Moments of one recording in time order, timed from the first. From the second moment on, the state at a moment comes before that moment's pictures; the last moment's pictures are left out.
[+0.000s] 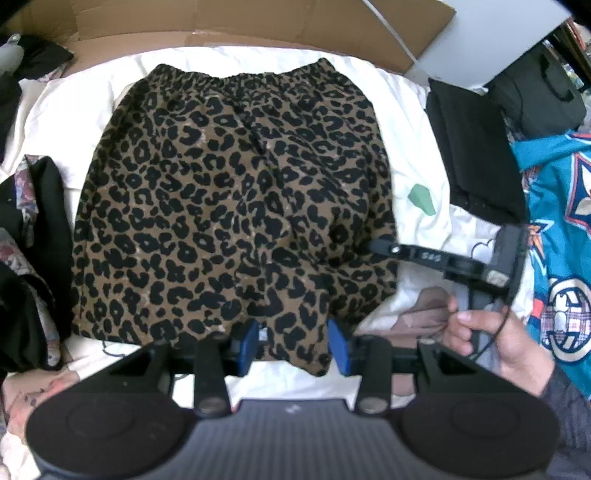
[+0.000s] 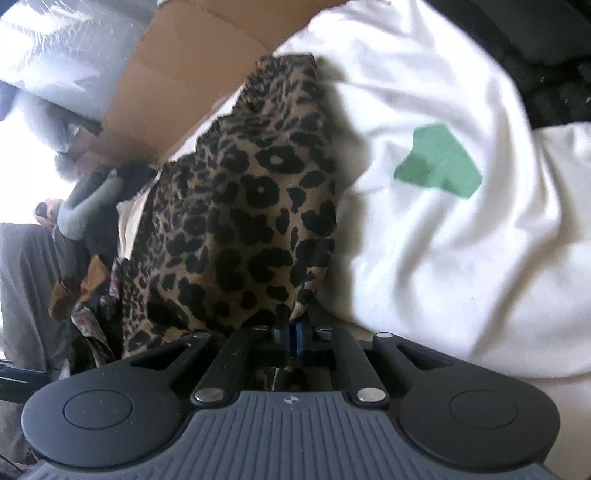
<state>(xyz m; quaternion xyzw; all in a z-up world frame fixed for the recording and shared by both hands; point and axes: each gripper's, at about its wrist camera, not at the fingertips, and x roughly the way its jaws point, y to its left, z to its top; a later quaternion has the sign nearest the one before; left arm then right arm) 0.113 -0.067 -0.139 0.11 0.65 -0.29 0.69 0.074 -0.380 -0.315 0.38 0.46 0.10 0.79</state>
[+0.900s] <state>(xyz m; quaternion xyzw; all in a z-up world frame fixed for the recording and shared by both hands) 0.126 -0.052 -0.120 0.10 0.63 -0.29 0.71 0.091 -0.371 -0.220 0.42 0.34 0.15 0.83</state>
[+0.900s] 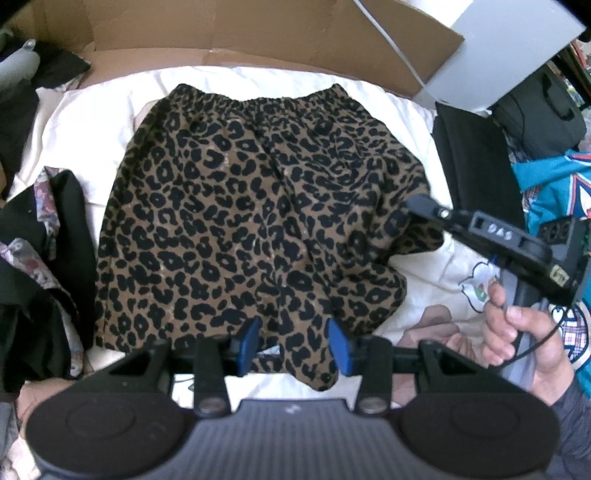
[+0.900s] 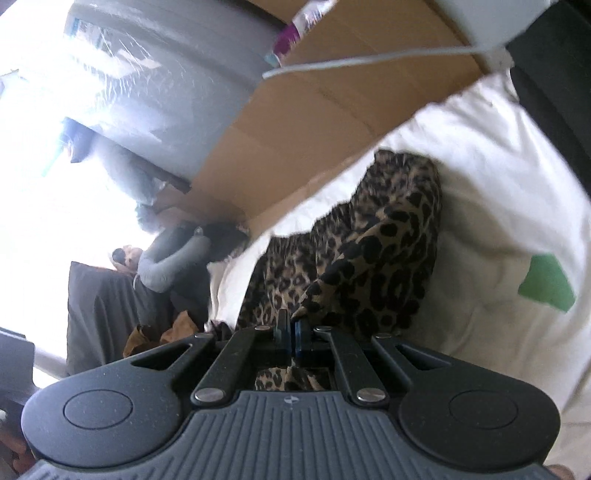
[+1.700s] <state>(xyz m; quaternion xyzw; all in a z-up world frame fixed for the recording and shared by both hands) 0.128 -0.049 -0.127 0.11 0.64 -0.29 0.71 0.090 -0.341 -0.209 0.31 0.40 0.13 0.85</state>
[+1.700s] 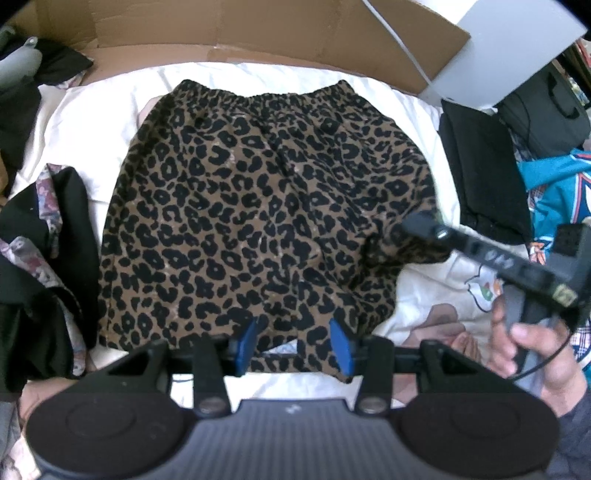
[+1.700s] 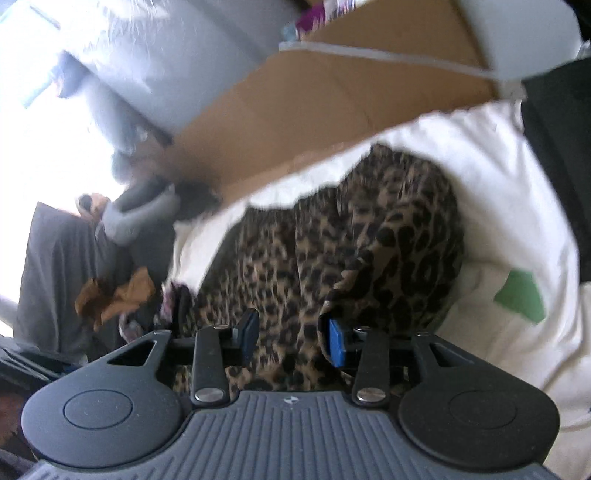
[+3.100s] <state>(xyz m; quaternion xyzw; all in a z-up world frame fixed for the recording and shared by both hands) 0.124 -0.050 -0.134 0.13 0.64 -0.29 0.70 0.051 -0.399 -0.255 0.40 0.38 0.08 0.83</state>
